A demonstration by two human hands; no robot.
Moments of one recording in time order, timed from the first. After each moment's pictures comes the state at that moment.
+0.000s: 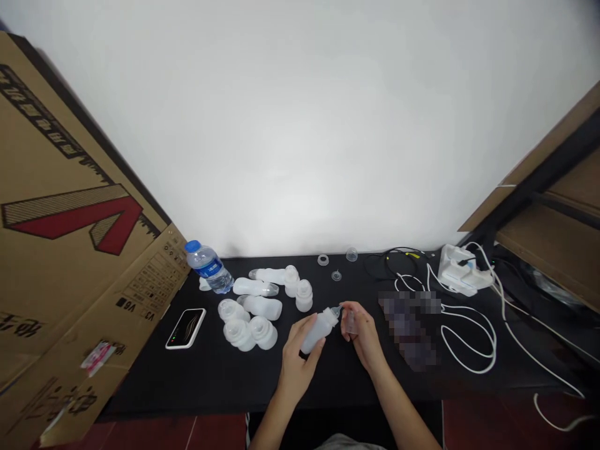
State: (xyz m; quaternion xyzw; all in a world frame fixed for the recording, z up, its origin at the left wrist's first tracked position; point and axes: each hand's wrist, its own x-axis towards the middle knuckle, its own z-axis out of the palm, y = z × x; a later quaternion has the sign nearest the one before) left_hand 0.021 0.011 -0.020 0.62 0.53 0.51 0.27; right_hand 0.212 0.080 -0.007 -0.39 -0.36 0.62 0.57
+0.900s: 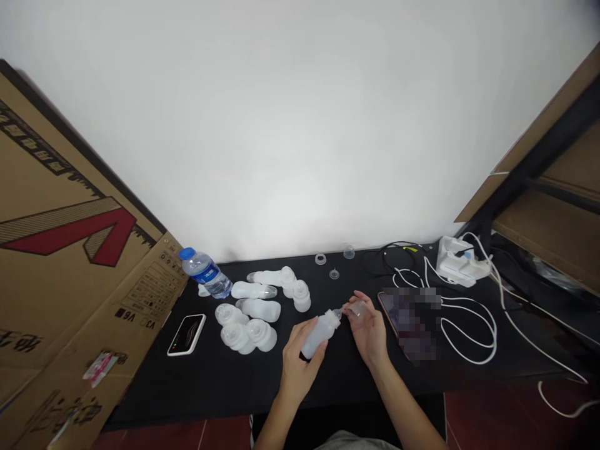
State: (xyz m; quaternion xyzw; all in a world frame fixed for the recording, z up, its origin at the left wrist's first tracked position) left_hand 0.026 0.009 -0.015 0.64 0.52 0.51 0.23; right_hand 0.219 0.084 -0.008 -0.32 -0.24 0.62 0.68
